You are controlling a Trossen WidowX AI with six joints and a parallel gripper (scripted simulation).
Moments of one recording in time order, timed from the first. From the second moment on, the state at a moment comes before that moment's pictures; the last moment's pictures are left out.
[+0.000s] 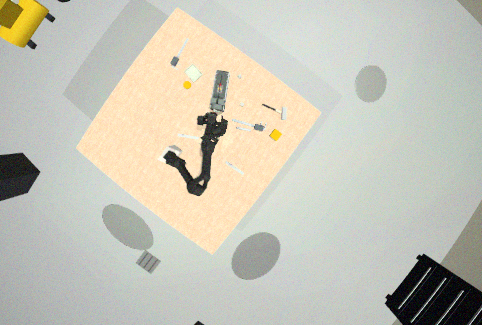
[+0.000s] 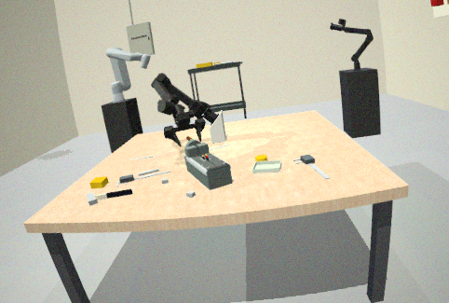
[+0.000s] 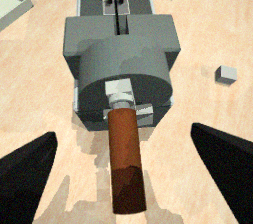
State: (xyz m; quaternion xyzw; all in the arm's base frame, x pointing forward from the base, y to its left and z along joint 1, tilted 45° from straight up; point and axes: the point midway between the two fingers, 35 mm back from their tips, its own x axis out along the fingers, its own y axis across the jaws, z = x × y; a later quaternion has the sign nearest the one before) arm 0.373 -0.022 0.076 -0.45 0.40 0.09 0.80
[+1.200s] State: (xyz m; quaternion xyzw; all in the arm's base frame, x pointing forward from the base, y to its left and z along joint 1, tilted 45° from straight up) arm 0.371 -0.026 0.069 -0.45 0.40 0.09 0.80
